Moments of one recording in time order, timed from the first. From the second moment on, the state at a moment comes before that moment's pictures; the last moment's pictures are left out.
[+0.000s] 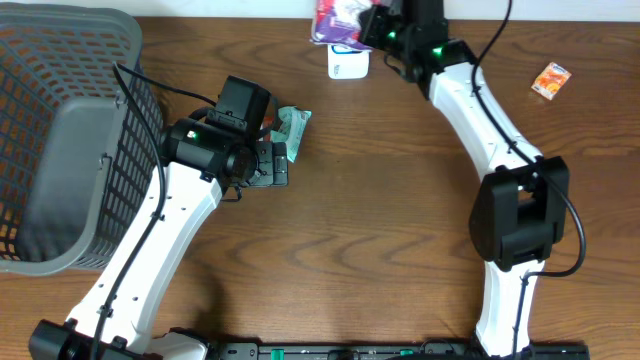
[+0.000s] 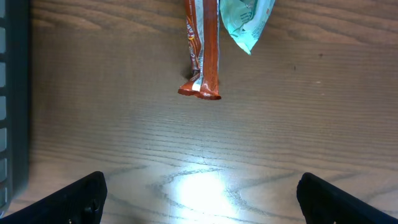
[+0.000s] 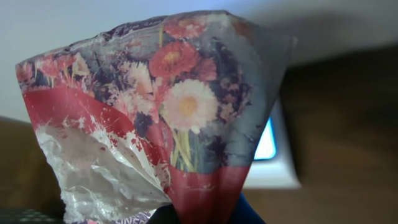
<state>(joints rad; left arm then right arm) -0.36 1.48 1.38 -1.15 -0.08 -0.38 0.26 2.17 1.92 -0.32 -0.20 0.57</state>
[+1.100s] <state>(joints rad) -0.36 1.48 1.38 -1.15 -0.08 -0.38 -0.50 2.17 1.91 -0.74 -0.11 0.95</state>
